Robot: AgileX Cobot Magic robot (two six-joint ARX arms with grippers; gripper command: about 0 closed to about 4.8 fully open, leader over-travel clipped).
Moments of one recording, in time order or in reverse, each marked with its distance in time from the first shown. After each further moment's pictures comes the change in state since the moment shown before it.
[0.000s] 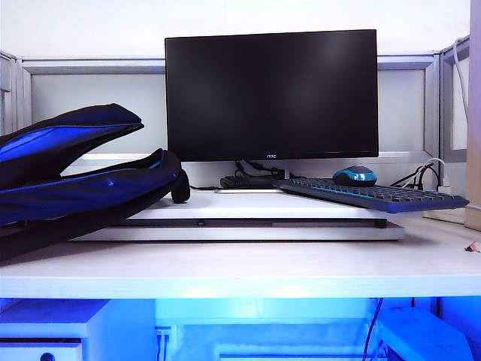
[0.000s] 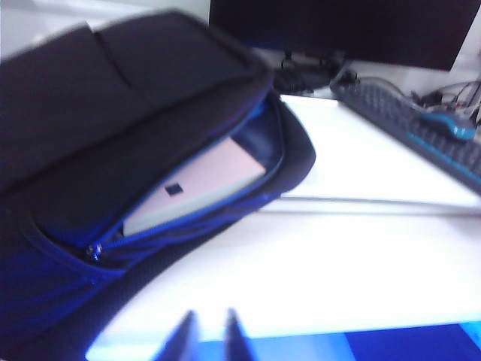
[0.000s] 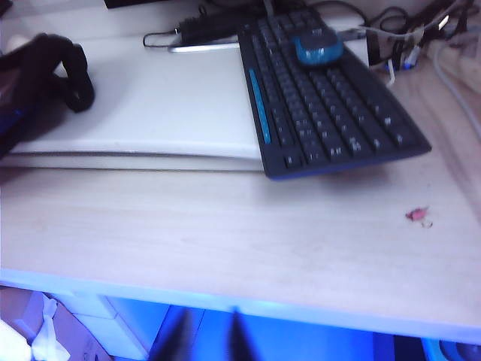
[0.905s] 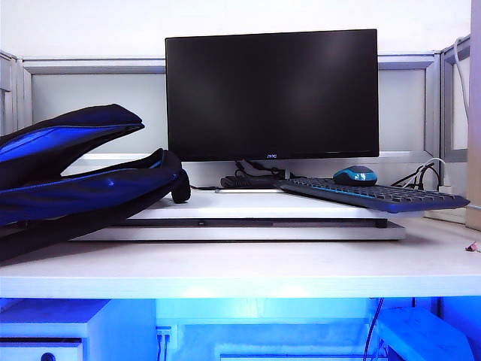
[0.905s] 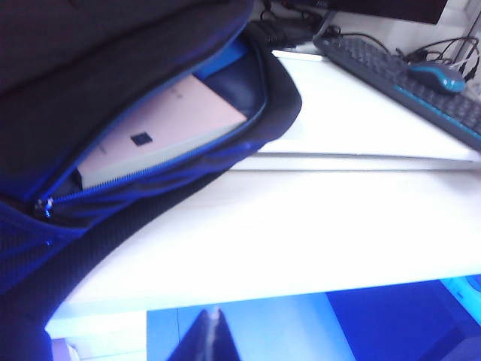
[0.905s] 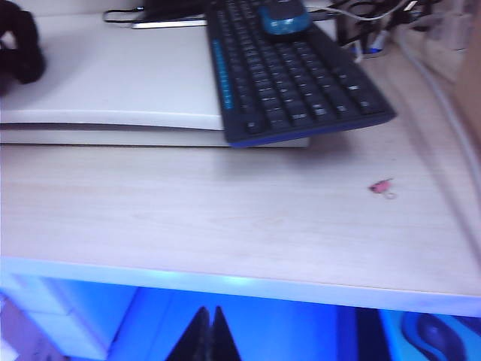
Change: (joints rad) left arm 0.000 0.000 -0.135 0.080 0.073 0.005; right arm -0.015 -0.093 -0.134 0.030 0.060 -0.047
